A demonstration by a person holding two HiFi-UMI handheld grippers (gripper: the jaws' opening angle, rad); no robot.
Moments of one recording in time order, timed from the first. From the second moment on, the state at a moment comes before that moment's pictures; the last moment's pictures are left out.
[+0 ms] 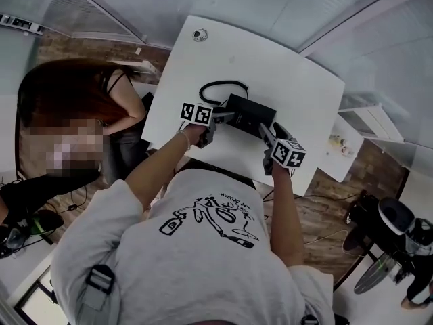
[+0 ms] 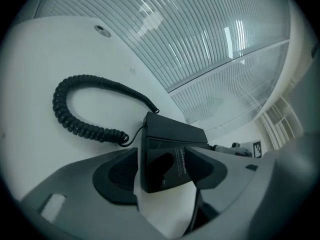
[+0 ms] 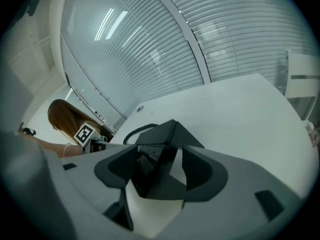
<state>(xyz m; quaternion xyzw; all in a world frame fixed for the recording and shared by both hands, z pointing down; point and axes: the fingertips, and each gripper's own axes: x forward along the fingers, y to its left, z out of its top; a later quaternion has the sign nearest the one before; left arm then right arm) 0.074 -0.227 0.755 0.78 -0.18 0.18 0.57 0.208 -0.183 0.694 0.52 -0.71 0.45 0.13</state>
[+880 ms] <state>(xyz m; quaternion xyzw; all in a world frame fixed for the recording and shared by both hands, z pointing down) 0.075 -0.217 0.715 0.81 -0.18 0.21 0.52 0.182 -0.181 0.674 0.48 -0.74 0.46 0.11</state>
